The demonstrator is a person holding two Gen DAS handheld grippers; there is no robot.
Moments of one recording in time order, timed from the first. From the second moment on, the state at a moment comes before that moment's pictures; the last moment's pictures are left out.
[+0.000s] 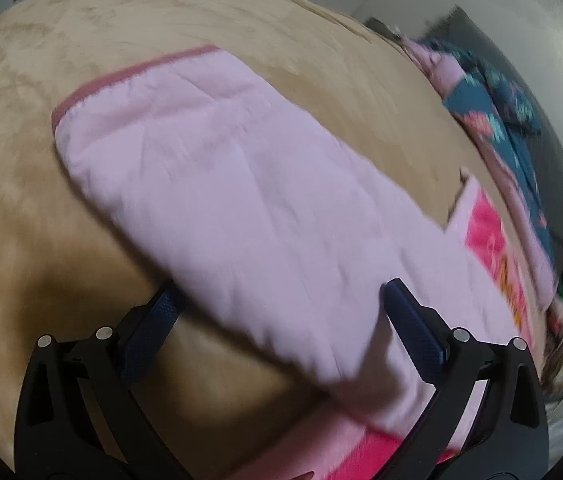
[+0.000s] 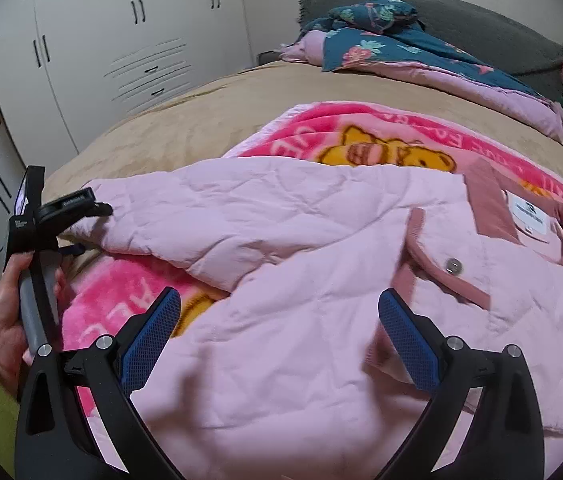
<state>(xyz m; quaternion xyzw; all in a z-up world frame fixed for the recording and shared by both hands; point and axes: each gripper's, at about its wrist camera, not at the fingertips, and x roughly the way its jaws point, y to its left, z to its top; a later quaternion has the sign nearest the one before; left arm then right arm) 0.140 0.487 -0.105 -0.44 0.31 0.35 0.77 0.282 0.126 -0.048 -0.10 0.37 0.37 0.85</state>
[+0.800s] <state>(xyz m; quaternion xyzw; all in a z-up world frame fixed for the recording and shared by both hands) 0.179 0.360 0.079 -0.24 0.25 0.29 0.89 0.266 -0.024 0.005 -0.01 0.33 0.33 0.89</state>
